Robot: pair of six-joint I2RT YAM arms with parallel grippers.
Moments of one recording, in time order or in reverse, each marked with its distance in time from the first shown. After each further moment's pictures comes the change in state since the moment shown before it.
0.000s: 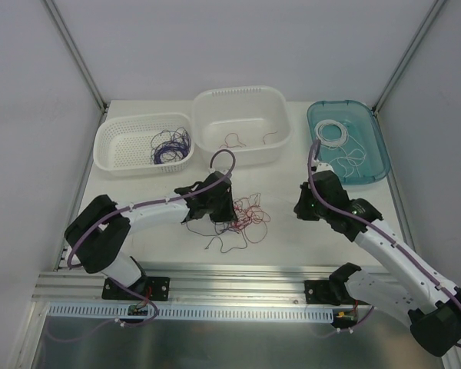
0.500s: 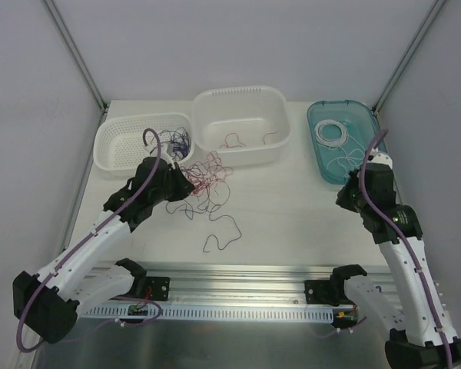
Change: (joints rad) left arm 0.289 -0.552 -0.057 -0.173 -0.081 0.170; right arm -0.375 -0.135 0.155 -0.170 0.068 -0.111
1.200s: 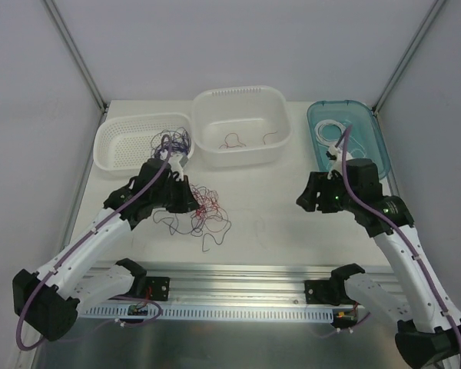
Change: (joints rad) left arm 0.046 -0.022 0.042 -0.241 0.224 0.167; right arm 0.060 0.060 0.047 -0.016 -0.399 -0.136
